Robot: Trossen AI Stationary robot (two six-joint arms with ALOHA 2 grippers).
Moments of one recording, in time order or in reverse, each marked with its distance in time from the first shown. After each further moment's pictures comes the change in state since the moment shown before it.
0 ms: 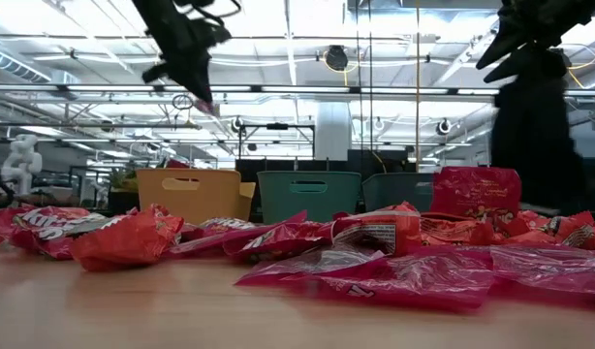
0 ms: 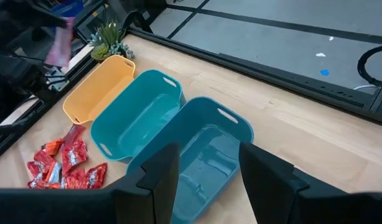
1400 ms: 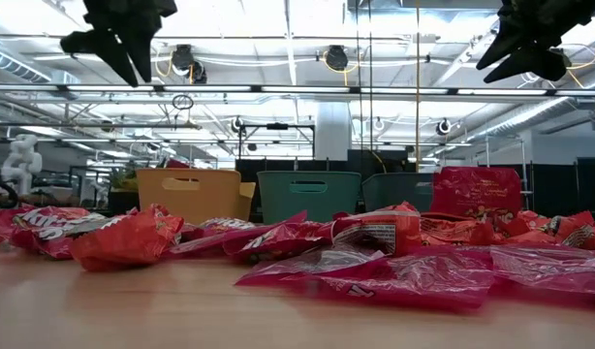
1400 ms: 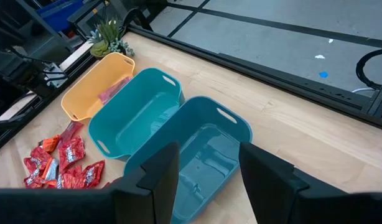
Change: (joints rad) left arm -0.273 -0.217 -0.023 -0.437 -0.069 -0.441; right arm 0.000 0.000 0.000 -0.003 0.000 -0.023
